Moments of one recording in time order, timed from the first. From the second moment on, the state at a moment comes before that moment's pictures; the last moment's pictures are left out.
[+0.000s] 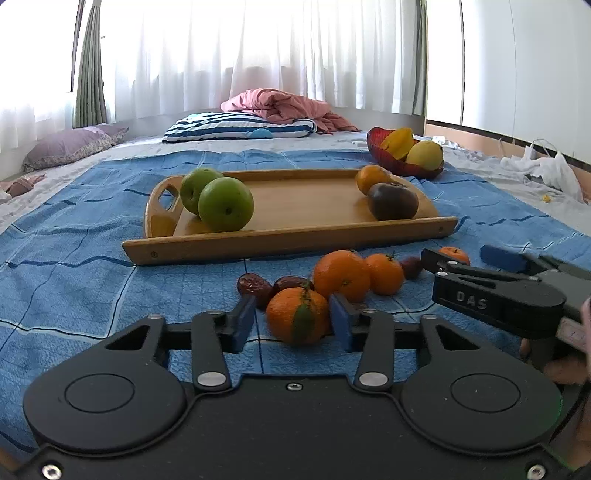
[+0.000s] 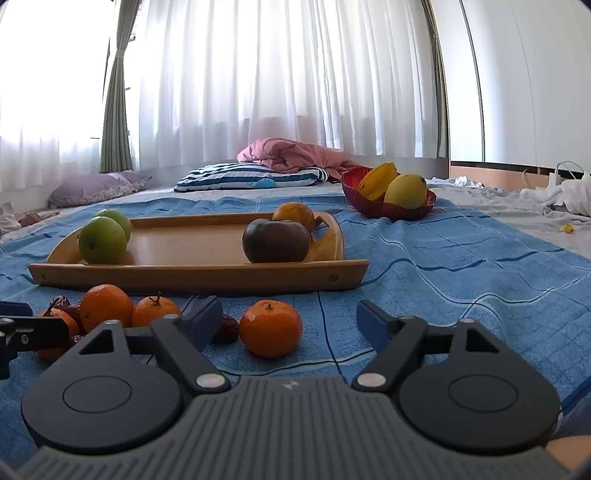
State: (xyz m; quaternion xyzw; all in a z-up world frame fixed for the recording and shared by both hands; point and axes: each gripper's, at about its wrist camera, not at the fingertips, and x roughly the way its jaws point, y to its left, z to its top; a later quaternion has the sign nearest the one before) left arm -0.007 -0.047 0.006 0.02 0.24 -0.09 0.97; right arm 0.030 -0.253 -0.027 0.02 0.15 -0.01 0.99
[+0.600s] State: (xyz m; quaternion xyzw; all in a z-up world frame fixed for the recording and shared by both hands) left arm -0.015 -0.055 0.001 0.04 0.23 -0.07 0.97; right arm 0.032 -0.254 -0.031 0.04 0.16 -0.04 0.99
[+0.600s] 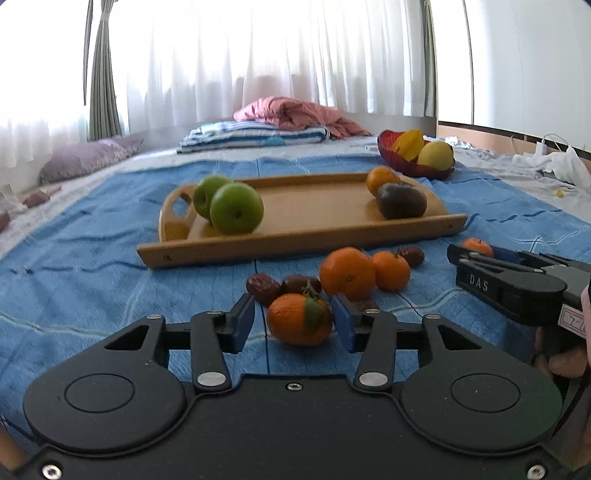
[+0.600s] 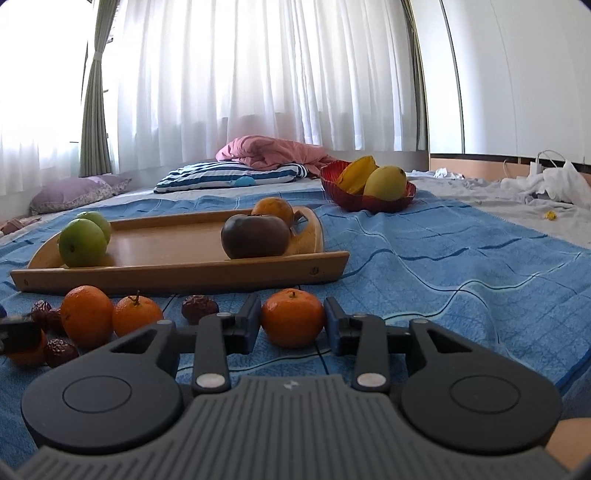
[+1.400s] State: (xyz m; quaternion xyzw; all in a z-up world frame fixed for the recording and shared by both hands) left arm -0.006 -0.055 0.012 0.06 0.22 -0.06 0.97; right arm 0.034 -0.244 -0.032 0.00 0.17 -0.05 0.98
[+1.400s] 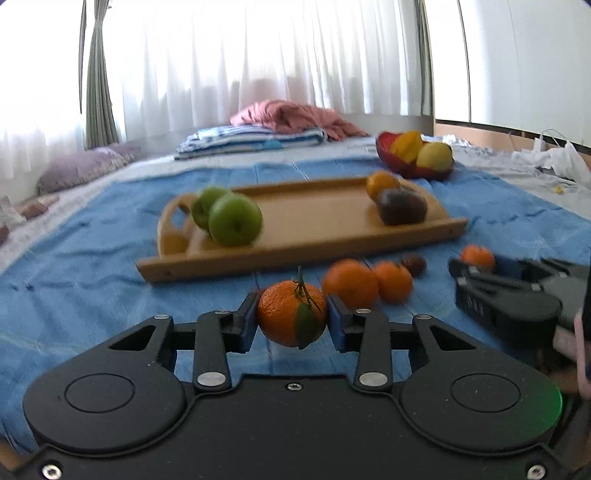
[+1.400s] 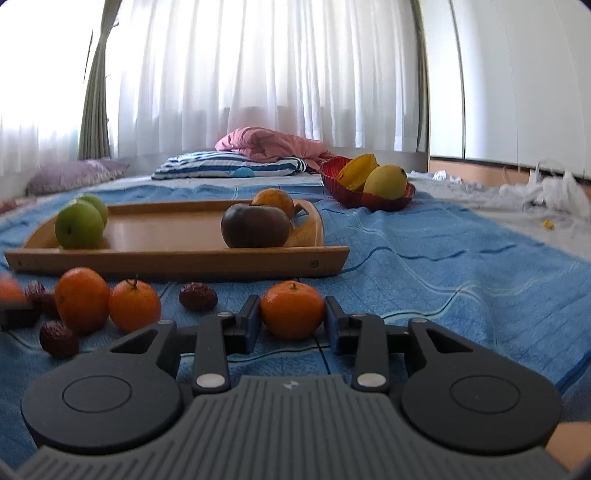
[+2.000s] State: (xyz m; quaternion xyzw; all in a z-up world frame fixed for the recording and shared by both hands) left arm 0.074 -0.006 0.083 -0.01 0.23 -0.09 0.97; right arm 0.060 -0.264 0.031 0.05 0.16 -0.01 0.99
